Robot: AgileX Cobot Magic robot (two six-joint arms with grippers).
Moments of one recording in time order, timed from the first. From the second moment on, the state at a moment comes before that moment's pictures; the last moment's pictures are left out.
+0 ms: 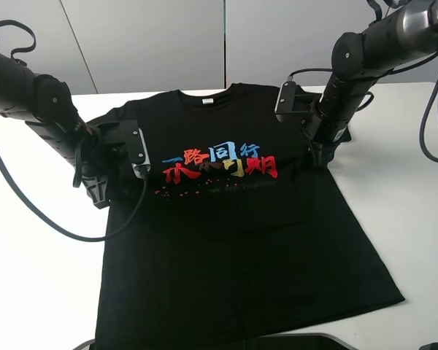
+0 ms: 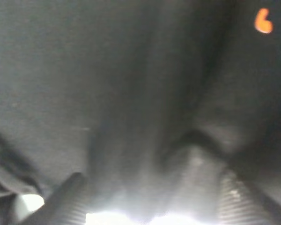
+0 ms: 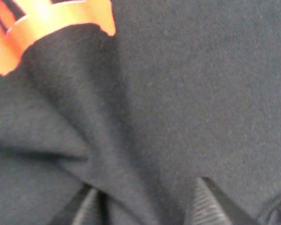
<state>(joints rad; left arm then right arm) -0.36 1.97 -0.95 -0.08 0.40 0.95 0.27 2.11 -1.24 0.04 0.68 -1.02</state>
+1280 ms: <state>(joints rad) -0.36 1.84 -0.94 0.02 0.21 0.93 0.27 1.94 -1.24 0.03 0.61 -0.96</state>
